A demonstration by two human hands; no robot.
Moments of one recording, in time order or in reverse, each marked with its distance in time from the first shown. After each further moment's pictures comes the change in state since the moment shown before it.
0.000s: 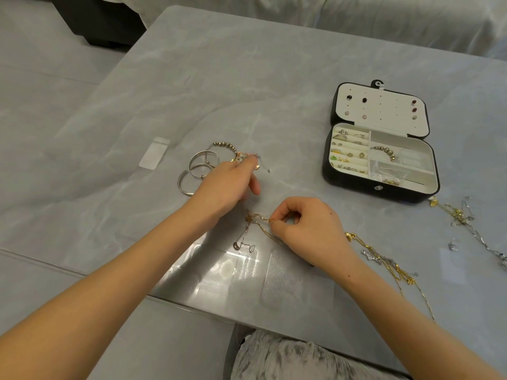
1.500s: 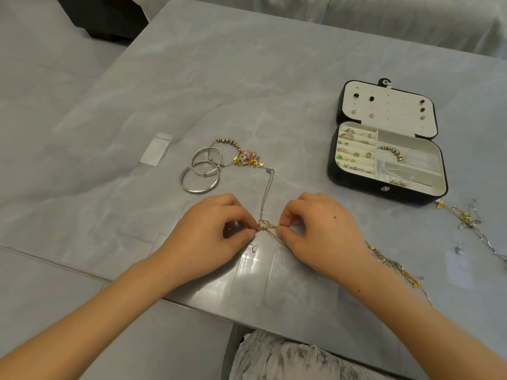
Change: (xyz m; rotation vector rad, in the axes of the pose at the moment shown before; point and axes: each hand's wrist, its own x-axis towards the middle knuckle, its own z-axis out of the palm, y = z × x) left_hand -0.047 -0.052 -0.012 0.429 -0.012 0.507; right_hand -0.003 0.007 -0.005 -0.406 0.034 -0.265
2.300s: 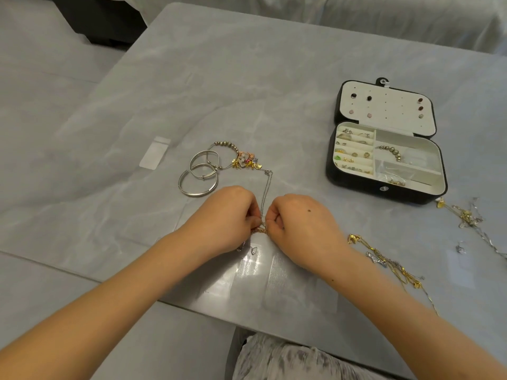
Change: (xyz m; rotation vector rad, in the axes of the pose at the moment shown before) left_hand 0.037 0.022 0.000 0.193 -0.200 -0.181; right_hand 0.016 -0.016 0.006 -0.045 -0.094 0.021
